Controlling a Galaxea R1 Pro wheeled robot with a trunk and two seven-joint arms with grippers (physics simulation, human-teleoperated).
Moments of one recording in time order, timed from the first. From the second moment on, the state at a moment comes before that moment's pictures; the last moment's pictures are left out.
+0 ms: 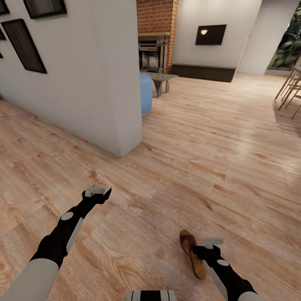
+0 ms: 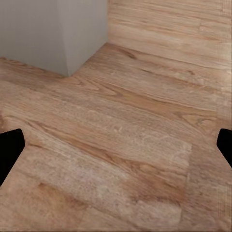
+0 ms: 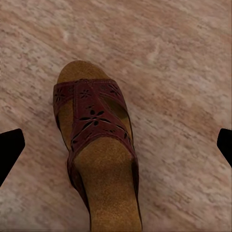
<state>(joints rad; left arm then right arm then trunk) -0.62 0.10 0.04 -0.91 0.04 -0.01 -0.28 -0.52 -0.03 0.00 -0.42 -0.03 -0.05 -0.01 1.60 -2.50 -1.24</state>
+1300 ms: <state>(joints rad) -0.62 0.10 0.04 -0.92 0.04 -0.01 -0.28 -0.52 -0.04 -0.01 -0.42 -0.03 -0.05 -0.01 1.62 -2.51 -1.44</state>
